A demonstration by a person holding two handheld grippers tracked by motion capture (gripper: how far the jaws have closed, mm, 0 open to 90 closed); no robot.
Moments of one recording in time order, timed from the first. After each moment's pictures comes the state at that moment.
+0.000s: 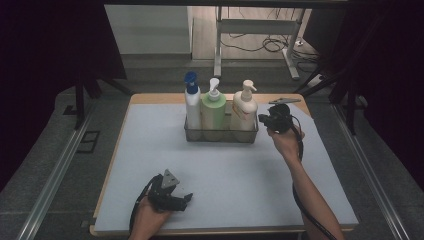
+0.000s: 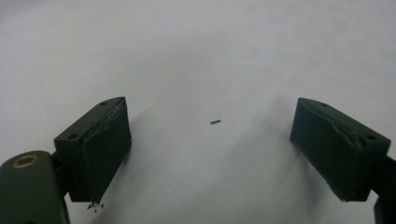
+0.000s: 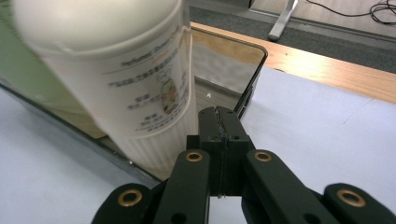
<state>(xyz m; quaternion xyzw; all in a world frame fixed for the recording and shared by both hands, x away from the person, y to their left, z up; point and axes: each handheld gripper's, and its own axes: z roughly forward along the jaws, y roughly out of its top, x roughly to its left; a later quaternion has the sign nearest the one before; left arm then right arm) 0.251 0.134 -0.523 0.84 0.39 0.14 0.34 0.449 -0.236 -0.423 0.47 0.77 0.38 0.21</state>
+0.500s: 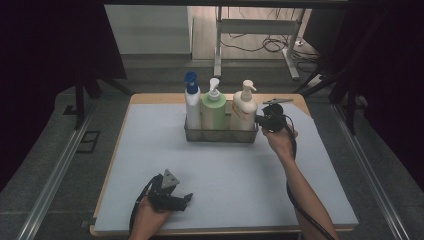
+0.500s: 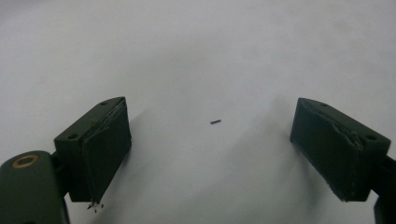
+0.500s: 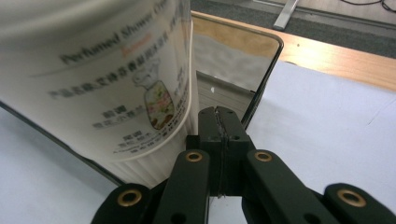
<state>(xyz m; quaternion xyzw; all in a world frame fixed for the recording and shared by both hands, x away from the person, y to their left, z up) 0.251 0.134 -0.523 0.84 0.39 0.14 0.34 0.465 -0.226 -0.441 0.47 0.77 0.37 0.19</state>
